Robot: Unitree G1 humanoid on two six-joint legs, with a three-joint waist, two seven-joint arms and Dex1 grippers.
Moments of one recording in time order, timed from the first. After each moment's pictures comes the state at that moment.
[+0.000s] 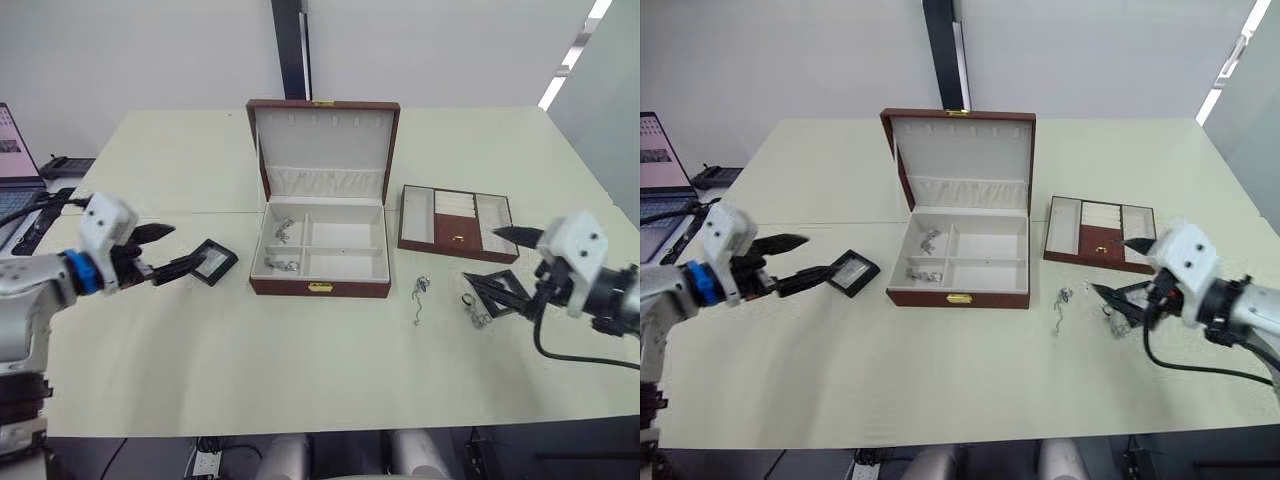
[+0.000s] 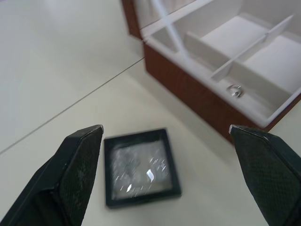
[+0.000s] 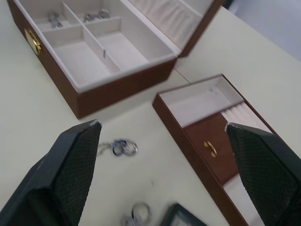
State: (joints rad) left arm -0.20 0.92 0.39 0.14 -0.36 0.39 -1.05; right arm 0.11 -0.92 -0.46 -0.60 0.44 0.59 0.84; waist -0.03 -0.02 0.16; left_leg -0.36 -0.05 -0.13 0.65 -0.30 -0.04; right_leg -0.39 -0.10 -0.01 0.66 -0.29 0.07
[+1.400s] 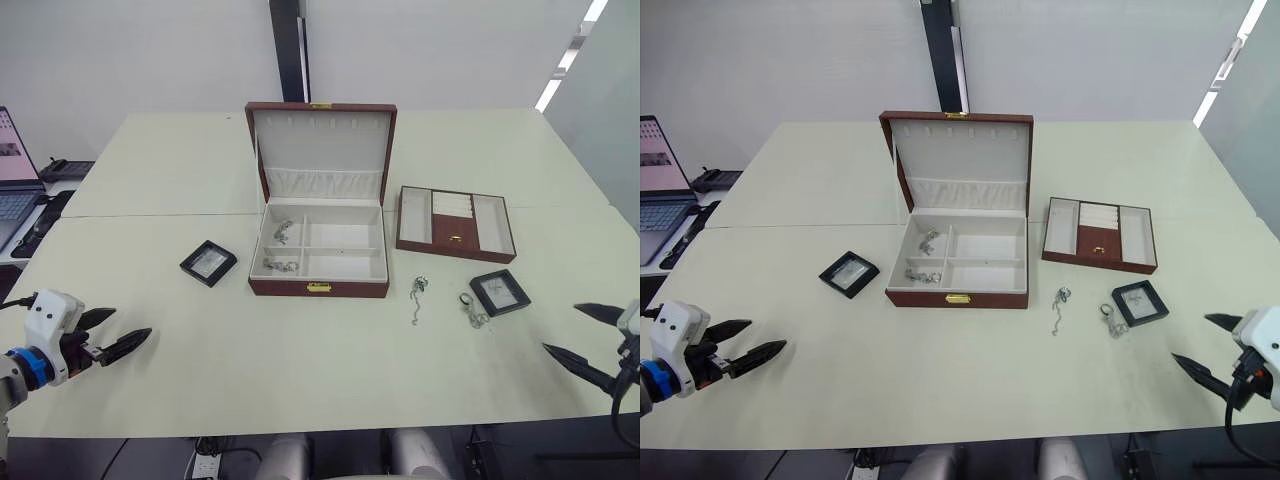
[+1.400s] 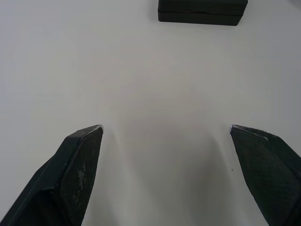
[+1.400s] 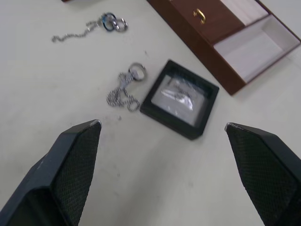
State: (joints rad) left arm 0.07 0.90 0.47 0.38 -0.36 0.15 -1.06; right arm 0.41 -0.88 -0.63 -0.49 0.41 0.41 1.00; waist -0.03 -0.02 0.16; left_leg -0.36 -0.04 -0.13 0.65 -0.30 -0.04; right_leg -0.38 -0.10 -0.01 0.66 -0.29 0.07
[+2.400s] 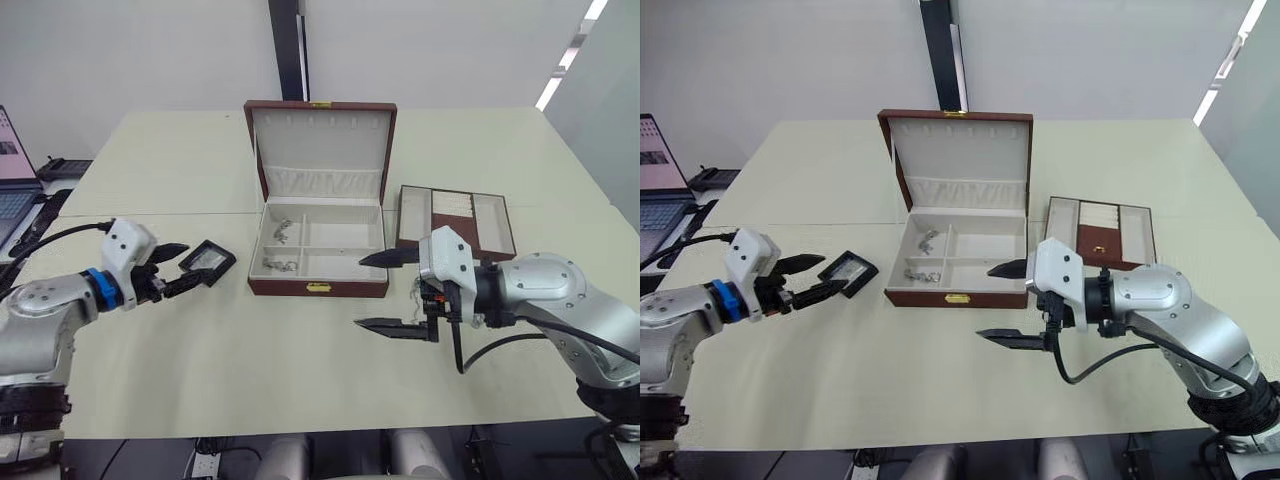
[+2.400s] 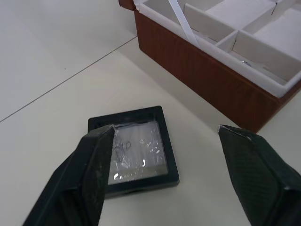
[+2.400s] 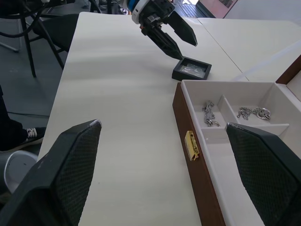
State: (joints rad) left arm -0.26 0.85 0.22 0.19 -0.33 0.30 -1.00; right arm -0.45 -0.73 0.19 -0.61 0.56 0.67 0.90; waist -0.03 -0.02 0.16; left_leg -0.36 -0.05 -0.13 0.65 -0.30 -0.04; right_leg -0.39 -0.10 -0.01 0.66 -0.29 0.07
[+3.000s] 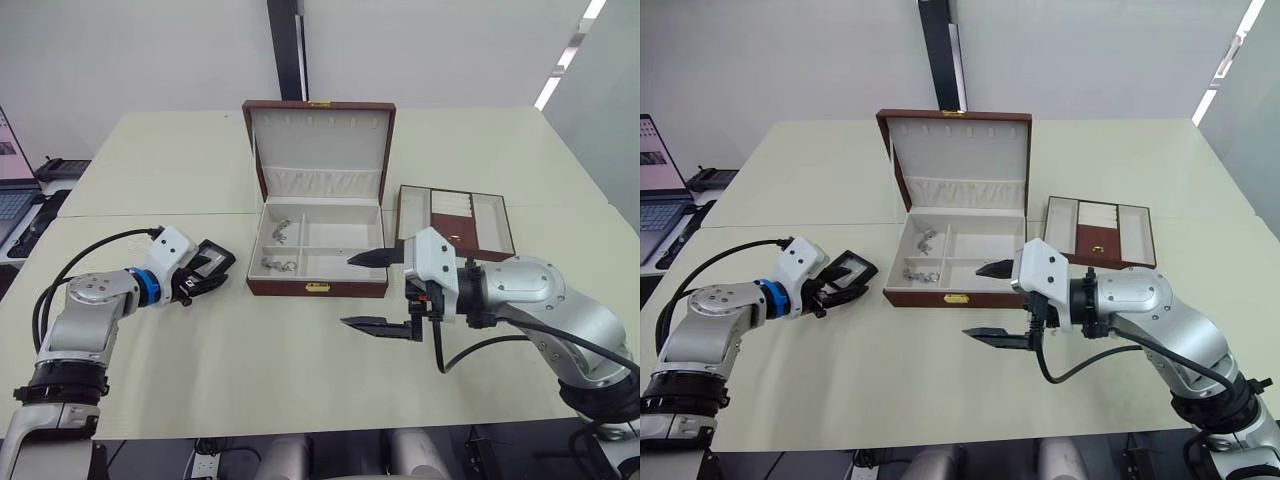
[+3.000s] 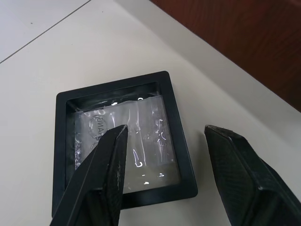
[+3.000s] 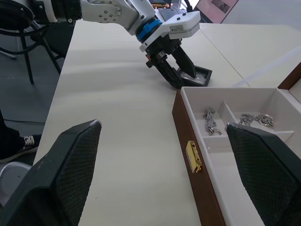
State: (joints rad) left arm -0.37 0.80 0.06 0.33 -0.16 0.30 -0.92; right arm -0.46 -0.67 0.23 -0.60 0.53 0.68 0.86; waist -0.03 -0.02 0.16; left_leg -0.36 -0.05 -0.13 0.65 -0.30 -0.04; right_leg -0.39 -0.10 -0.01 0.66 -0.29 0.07
